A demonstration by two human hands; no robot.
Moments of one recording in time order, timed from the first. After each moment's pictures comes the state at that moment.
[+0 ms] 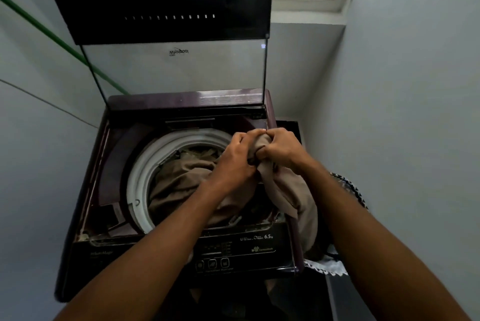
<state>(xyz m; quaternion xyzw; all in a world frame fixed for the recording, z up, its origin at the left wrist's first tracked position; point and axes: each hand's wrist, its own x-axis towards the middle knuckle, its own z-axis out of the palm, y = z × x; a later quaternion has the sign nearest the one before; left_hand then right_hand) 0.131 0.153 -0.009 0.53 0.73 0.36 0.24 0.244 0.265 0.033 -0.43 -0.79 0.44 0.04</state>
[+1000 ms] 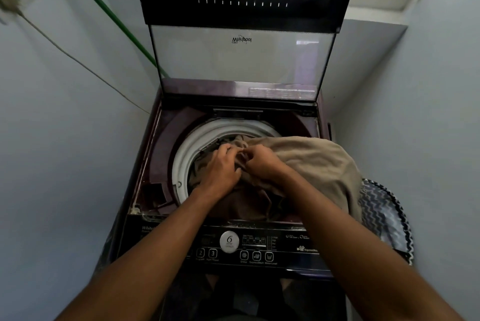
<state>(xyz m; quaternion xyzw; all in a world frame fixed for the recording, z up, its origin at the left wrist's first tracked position) 0.033 0.054 -0.068 0.44 0.85 0.22 0.19 0.122 0.177 -0.042 -0.33 -0.84 0.41 -0.09</state>
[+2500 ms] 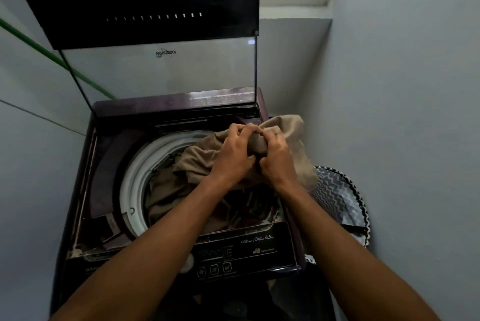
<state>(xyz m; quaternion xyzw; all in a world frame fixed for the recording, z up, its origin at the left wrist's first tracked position) 0.127 0.176 -0.011 0.54 0.74 0.35 0.19 0.241 0.234 -0.016 -0.47 -0.78 0.33 0.24</state>
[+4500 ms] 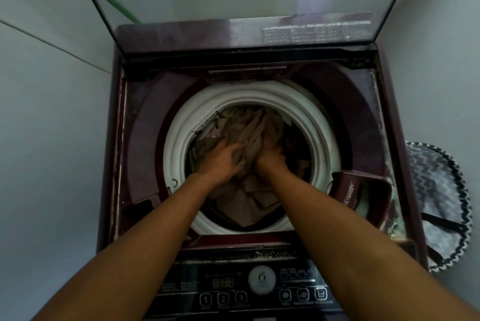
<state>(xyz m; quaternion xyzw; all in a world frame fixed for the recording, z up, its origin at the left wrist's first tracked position) -0.047 0.063 -0.206 0.43 0.80 0.12 0.41 0.062 0.171 -0.256 -0.60 -0.67 0.39 -0.22</state>
